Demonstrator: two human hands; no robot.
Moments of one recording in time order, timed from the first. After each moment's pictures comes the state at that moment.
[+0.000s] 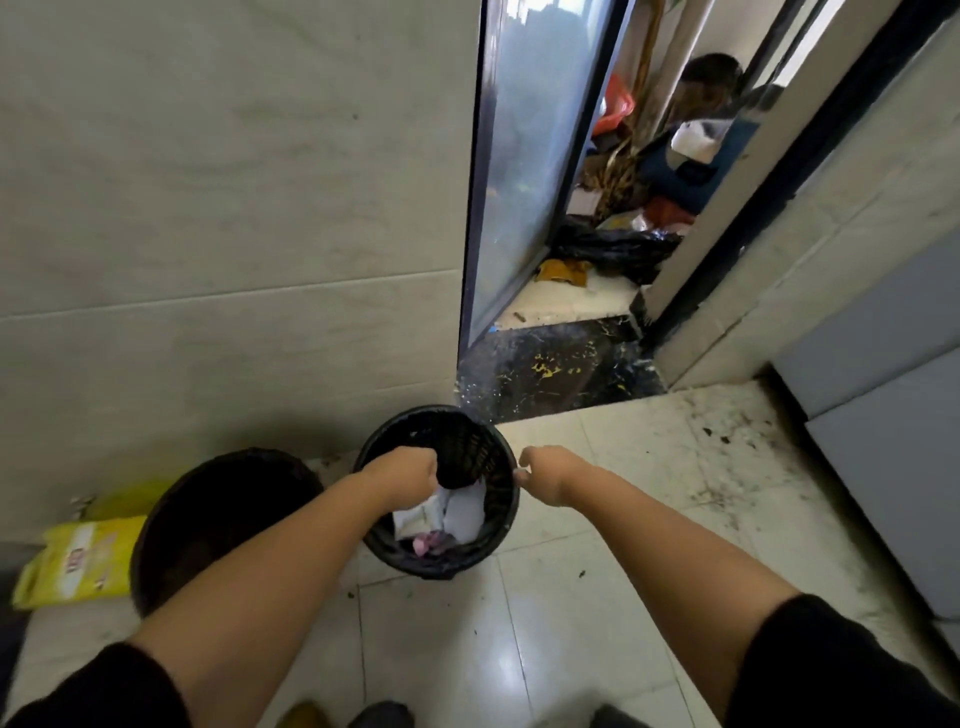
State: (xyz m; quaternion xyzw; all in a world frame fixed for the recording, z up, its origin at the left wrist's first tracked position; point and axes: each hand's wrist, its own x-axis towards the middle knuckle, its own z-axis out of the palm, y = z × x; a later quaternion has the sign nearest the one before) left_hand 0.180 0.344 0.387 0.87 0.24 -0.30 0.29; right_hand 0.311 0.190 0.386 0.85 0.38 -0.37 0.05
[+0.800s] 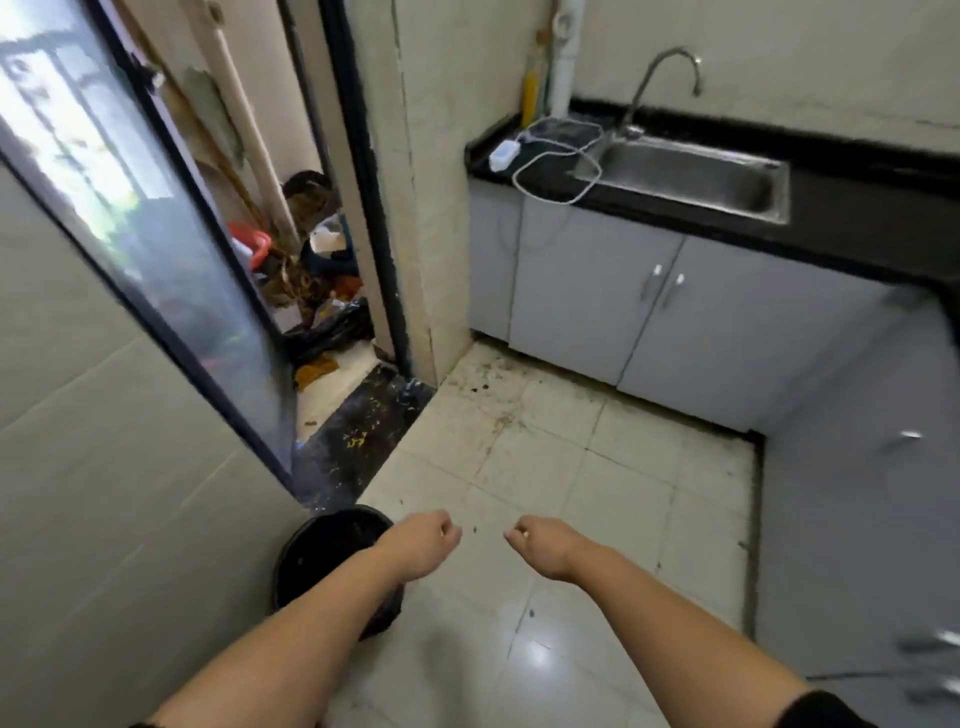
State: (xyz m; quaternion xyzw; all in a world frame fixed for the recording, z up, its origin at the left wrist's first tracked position) left_hand 0.115 0.162 0.639 0.92 -0.10 -0.33 0.19; right_hand 0.083 -0.027 0.620 0.91 -0.06 -0.33 -0.24
